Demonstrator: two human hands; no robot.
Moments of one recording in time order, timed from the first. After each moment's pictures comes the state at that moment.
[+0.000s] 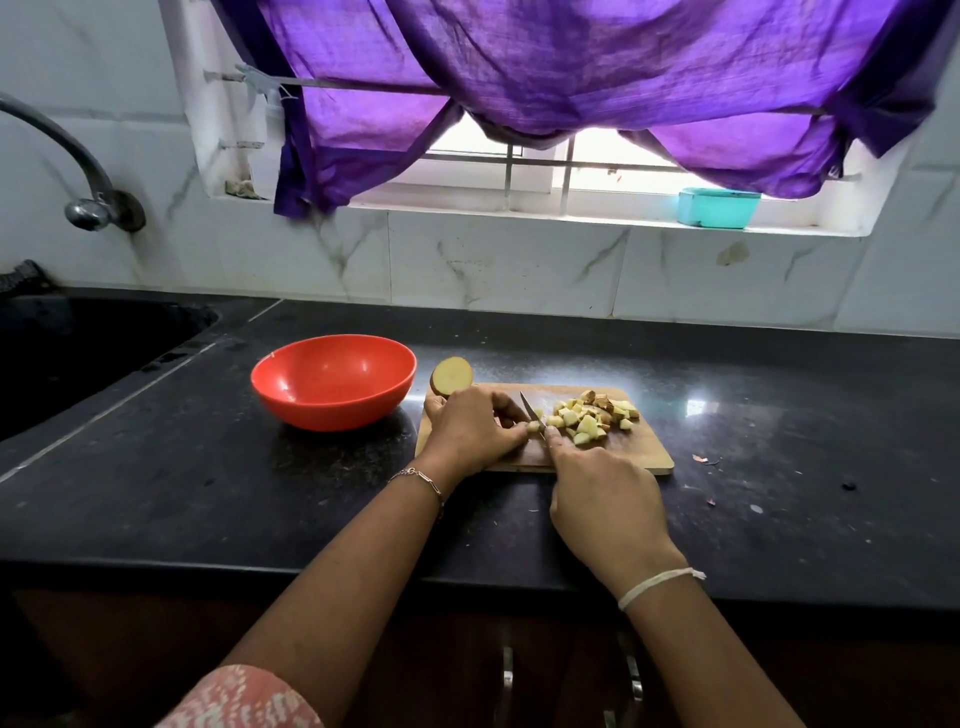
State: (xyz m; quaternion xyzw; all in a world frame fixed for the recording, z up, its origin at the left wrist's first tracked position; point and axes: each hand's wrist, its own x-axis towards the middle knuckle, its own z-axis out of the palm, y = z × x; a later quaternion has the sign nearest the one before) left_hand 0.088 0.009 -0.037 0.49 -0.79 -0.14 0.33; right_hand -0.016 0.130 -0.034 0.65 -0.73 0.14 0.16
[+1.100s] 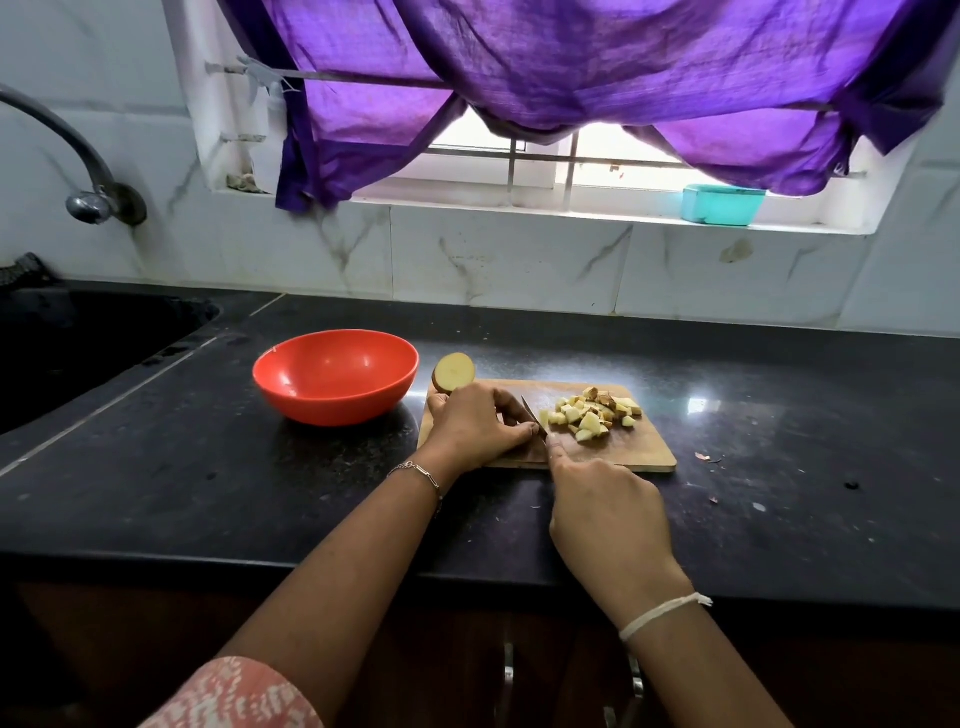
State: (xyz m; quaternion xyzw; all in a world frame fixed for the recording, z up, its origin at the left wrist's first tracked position) left_hand 0.090 0.007 -0.036 0.48 -0.80 -0.16 0.32; right_hand -0.008 0.141 -0.039 0.64 -0.74 0.12 0.16
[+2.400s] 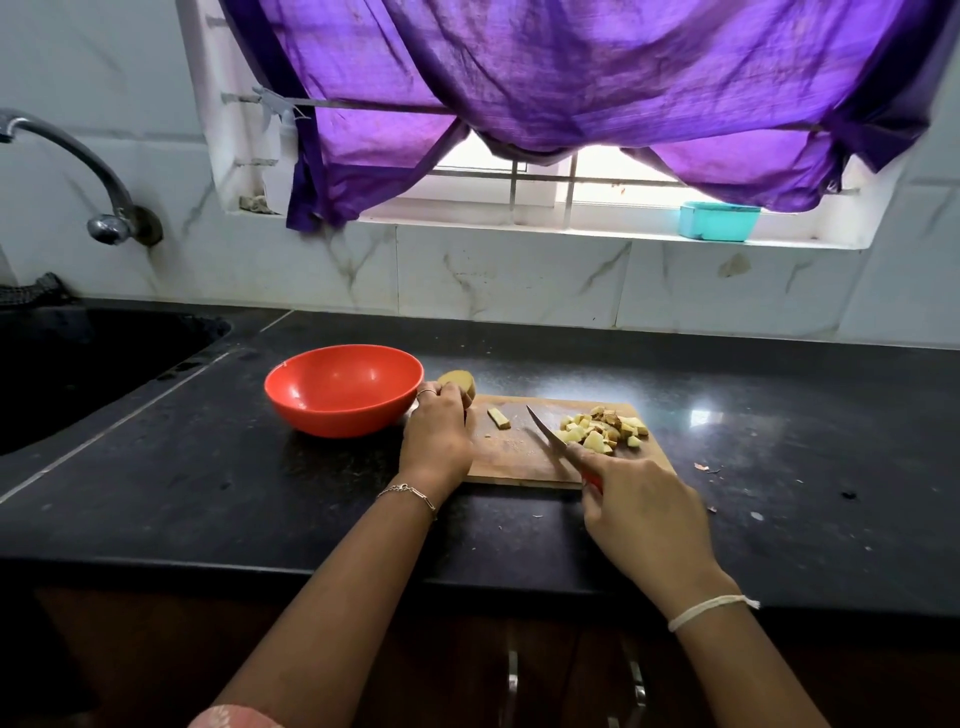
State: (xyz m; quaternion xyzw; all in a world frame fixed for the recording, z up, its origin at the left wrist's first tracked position) left_hand 0.117 0.013 -0.039 0.57 -0.75 -0.10 0.33; right_hand -0.032 0.153 -0.026 0.60 -0.76 0.20 0.13
